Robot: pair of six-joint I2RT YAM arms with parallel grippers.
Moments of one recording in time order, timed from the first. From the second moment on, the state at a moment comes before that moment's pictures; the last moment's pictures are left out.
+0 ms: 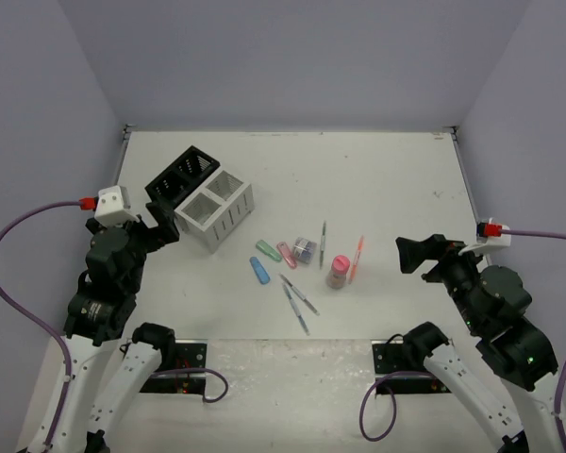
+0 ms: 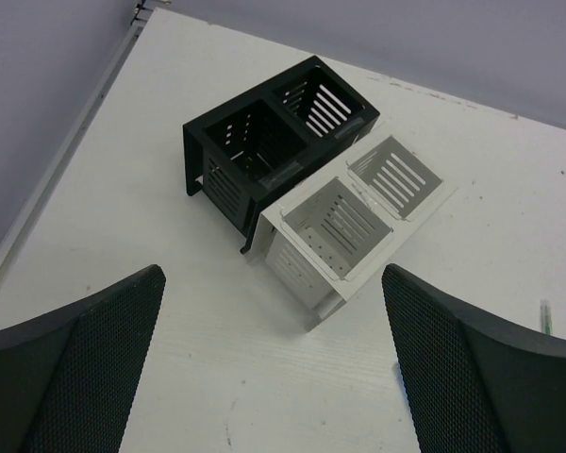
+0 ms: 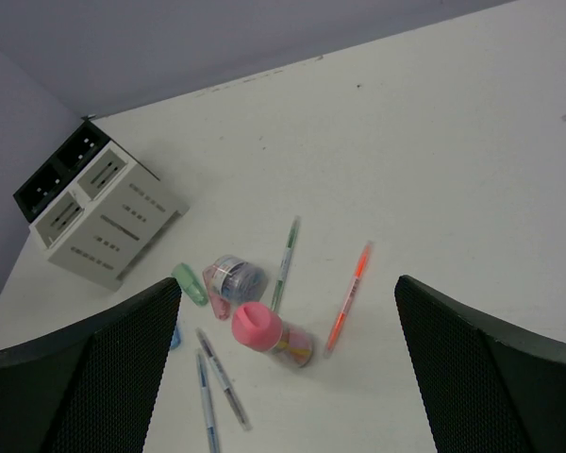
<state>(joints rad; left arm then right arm) -0.24 0.51 0.83 -0.58 -0.36 -0.31 0.51 0.33 0.94 -0.79 0.30 0.47</state>
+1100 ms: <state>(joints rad) -0.24 0.51 0.80 -0.56 -0.34 -0.31 0.81 1.21 0.91 -0.64 0.23 0.56</state>
